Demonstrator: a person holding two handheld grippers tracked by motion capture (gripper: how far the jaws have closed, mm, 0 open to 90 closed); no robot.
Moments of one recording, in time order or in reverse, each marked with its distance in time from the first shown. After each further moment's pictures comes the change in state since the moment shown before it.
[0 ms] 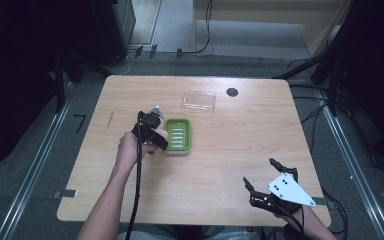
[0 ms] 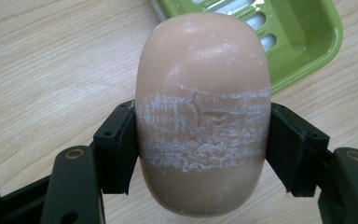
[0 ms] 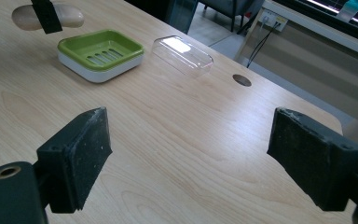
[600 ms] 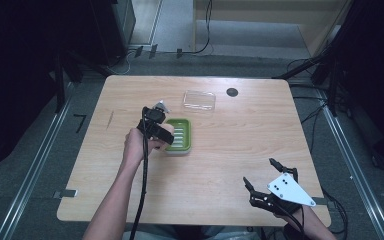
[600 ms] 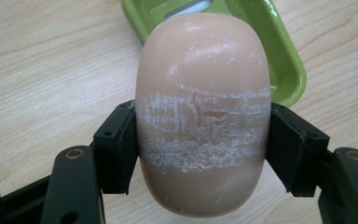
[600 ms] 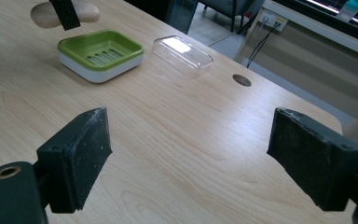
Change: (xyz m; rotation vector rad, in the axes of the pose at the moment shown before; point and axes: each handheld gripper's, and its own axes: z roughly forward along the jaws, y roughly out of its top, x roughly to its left) left arm -0.012 0.016 -0.004 -0.060 -0.008 -0.018; right arm 0.000 0.000 0.000 0.000 0.000 0.001
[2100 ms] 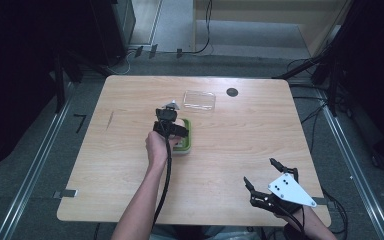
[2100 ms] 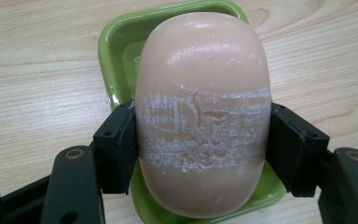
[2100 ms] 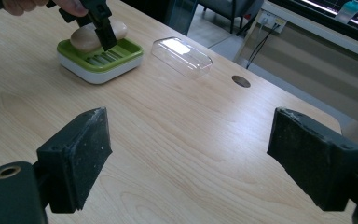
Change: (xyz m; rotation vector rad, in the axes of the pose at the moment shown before) left arm -0.028 0.018 0.037 -0.137 0.081 -0.220; right arm -0.001 -0.001 0.000 -0.009 0.002 -0.001
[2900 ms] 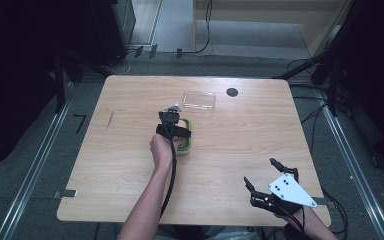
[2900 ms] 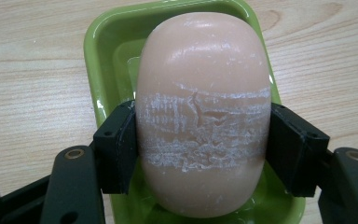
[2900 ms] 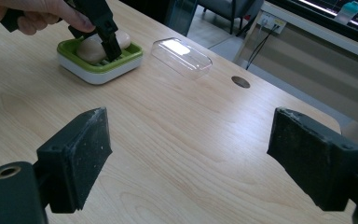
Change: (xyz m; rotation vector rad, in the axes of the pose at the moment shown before) left arm -0.006 -0.003 0.017 -0.016 0.024 -0.025; right arm 0.000 0.000 0.000 -0.002 -0.001 -0.002
